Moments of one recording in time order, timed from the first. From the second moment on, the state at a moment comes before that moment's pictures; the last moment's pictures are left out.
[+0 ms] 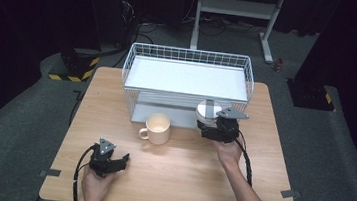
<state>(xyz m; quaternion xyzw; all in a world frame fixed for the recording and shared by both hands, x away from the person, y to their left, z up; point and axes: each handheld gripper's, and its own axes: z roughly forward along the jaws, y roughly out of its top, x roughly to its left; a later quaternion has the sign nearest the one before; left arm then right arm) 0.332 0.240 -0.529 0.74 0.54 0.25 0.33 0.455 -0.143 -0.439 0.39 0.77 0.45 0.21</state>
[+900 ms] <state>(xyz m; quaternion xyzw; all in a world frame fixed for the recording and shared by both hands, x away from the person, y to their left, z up) 0.332 0.239 -0.529 0.74 0.54 0.25 0.33 0.481 -0.139 -0.463 0.42 0.76 0.44 0.23</state>
